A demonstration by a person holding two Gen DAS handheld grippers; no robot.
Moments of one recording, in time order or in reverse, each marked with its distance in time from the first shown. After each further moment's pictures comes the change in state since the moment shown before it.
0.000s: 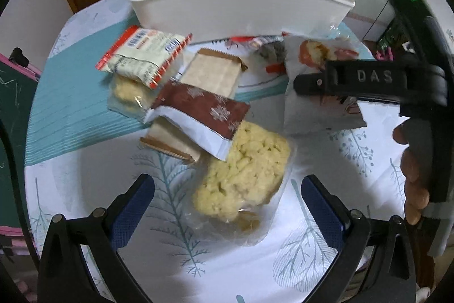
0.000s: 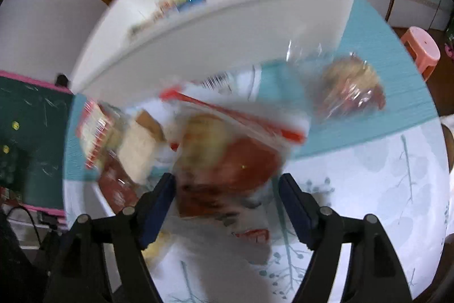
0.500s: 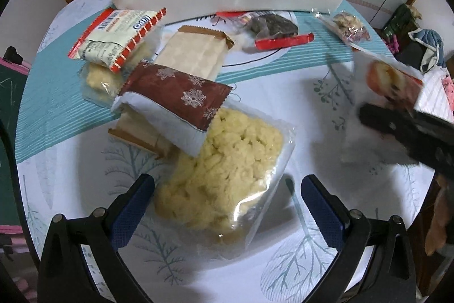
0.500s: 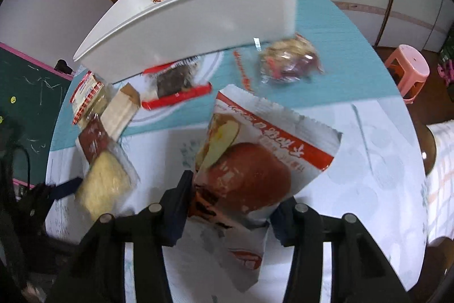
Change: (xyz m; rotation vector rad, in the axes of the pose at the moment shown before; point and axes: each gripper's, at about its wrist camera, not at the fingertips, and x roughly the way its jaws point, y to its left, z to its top) left arm 0.029 -0.025 0.000 0.006 0.071 0.025; right arm -0.019 -0.042 -0.063 -0.045 -0.080 -0.020
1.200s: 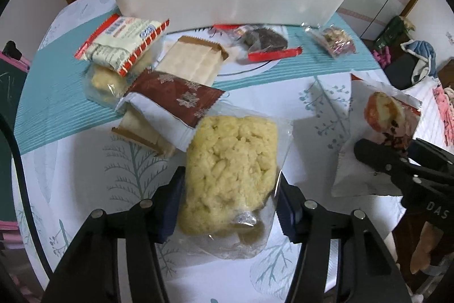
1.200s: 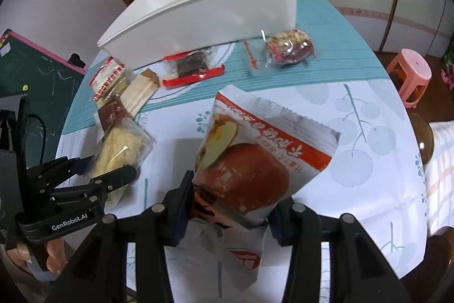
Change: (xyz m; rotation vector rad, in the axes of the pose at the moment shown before) left arm -0.028 0.009 -0.005 -0.024 -0.057 -0.066; right arm -0.029 0.015 -0.016 -0.049 -0.036 0.036
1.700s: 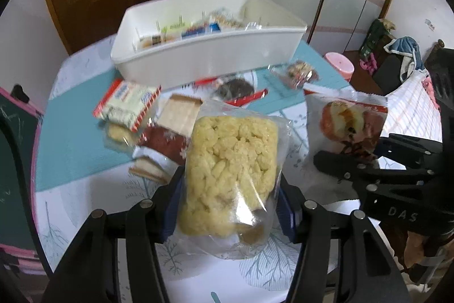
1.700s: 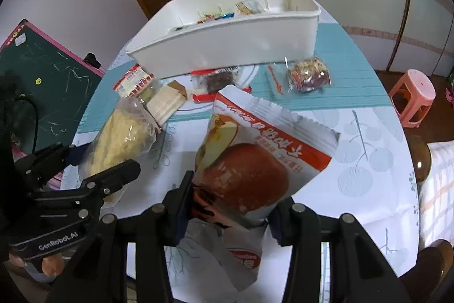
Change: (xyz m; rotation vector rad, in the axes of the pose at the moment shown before) left arm -0.070 -0.025 0.001 0.126 -0.193 0.017; right arm -0.029 0.021 0.004 -0.066 -0.062 0.024
